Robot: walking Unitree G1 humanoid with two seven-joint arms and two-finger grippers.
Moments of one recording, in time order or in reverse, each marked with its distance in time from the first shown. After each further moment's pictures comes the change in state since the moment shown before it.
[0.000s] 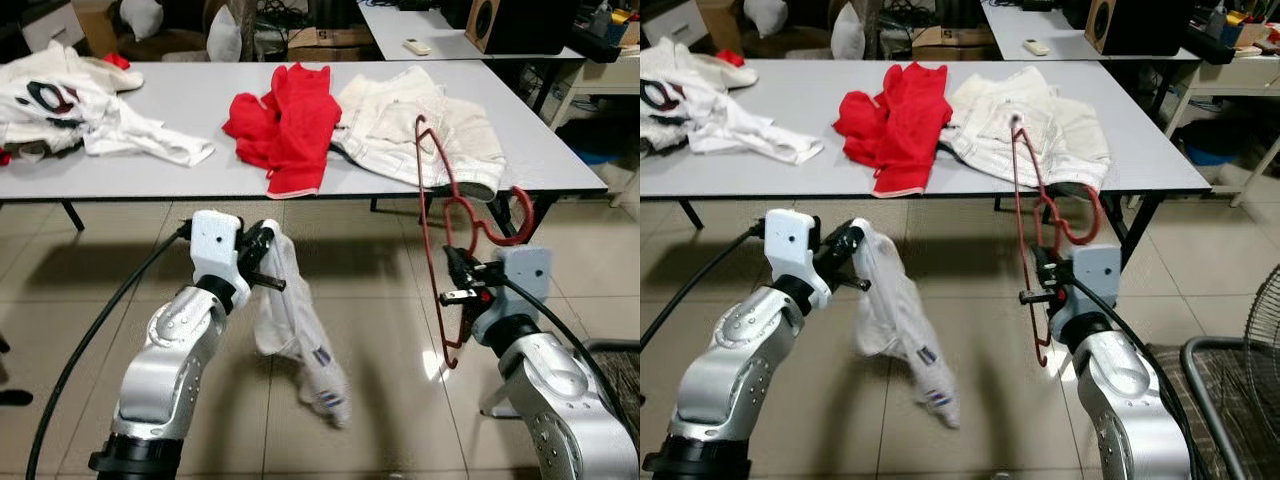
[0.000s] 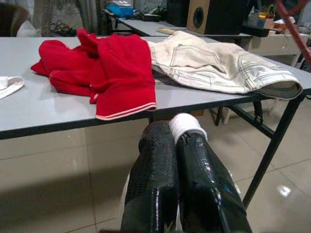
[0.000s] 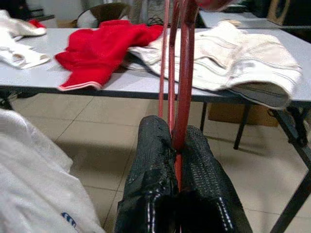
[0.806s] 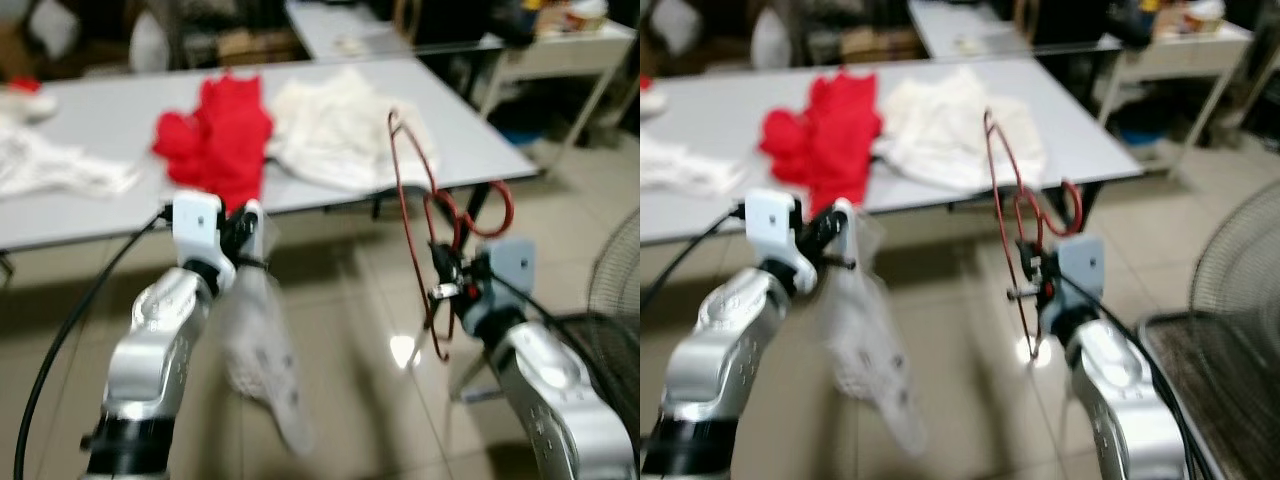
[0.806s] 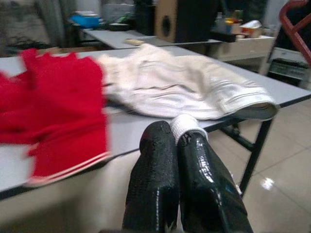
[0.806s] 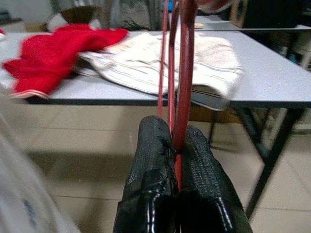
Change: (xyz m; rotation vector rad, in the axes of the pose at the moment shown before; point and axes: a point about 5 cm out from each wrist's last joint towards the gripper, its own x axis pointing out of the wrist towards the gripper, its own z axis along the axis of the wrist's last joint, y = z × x) left arm 0.011 0.008 0.013 -0.008 -0.041 0.021; right arm 0.001 0.003 0.000 -0.031 0.018 0.047
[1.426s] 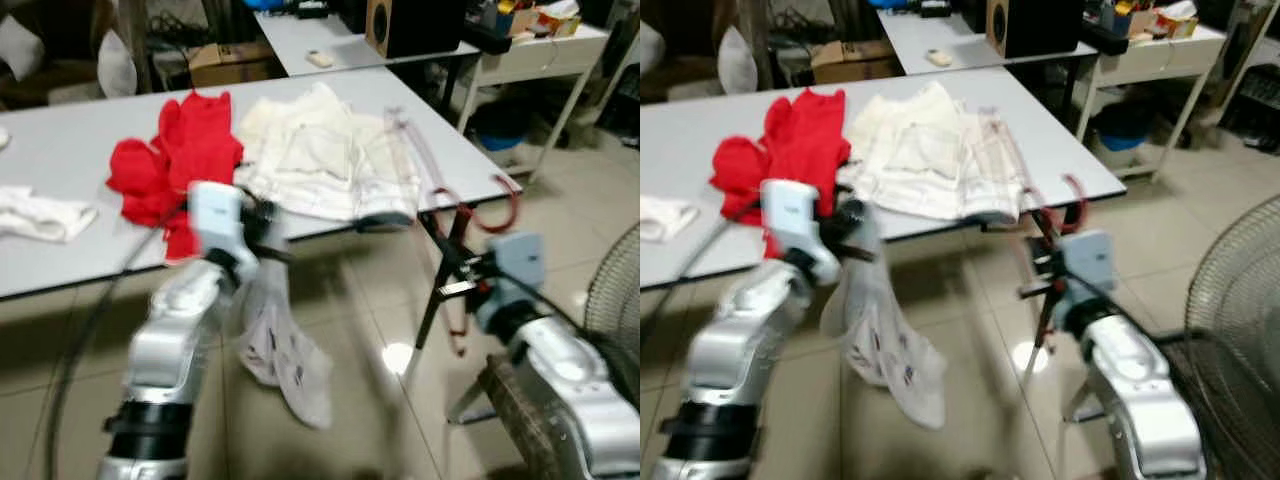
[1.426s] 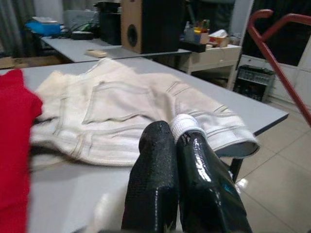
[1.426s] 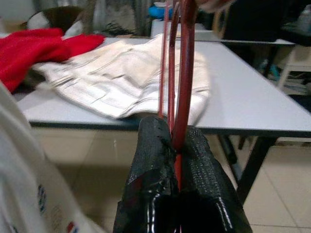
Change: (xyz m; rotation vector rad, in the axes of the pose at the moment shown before) left arm 0.013 -0.016 0.006 -0.022 -0.018 -0.066; right arm 0.001 -0.010 0.008 -0.054 -0.011 0.001
